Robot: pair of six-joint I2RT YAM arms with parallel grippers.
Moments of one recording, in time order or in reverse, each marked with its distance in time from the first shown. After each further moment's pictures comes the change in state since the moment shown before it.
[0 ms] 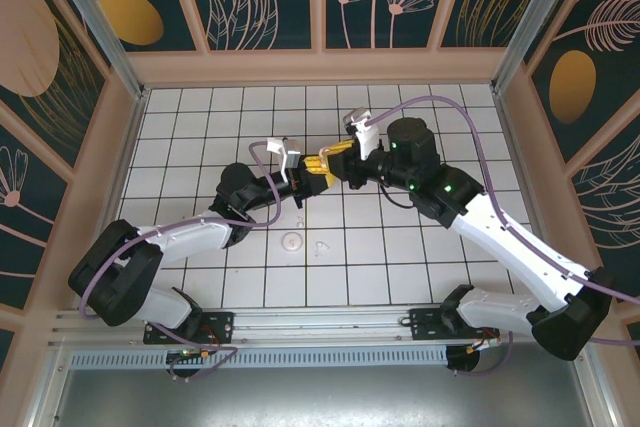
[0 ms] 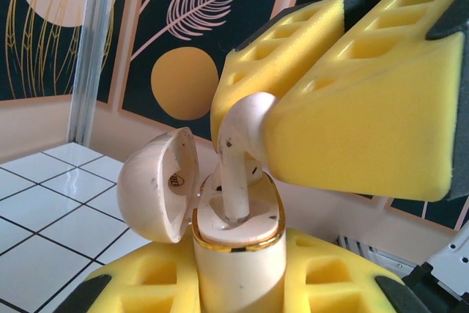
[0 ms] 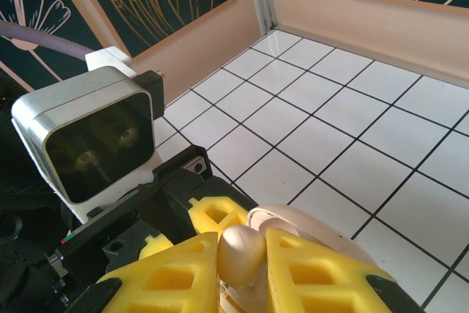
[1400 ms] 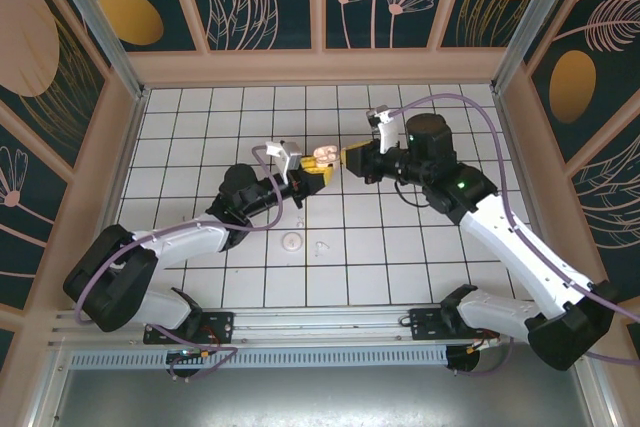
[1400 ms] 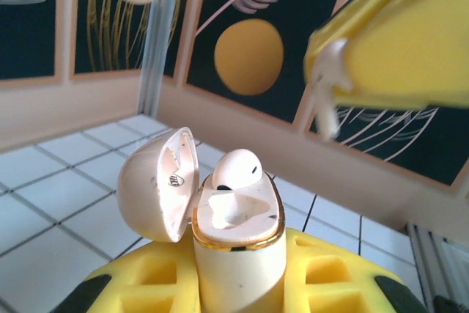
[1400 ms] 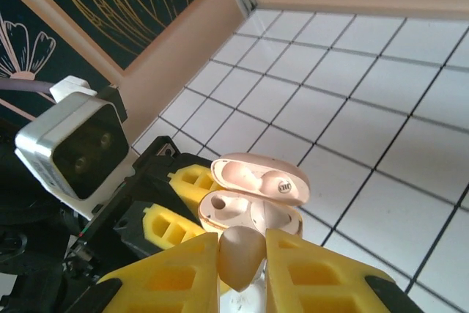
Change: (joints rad) left arm 0.000 -0.040 -0.044 -0.161 -0.163 0.129; right arm -0.159 -0.031 -0.022 -0.081 -0.136 0.156
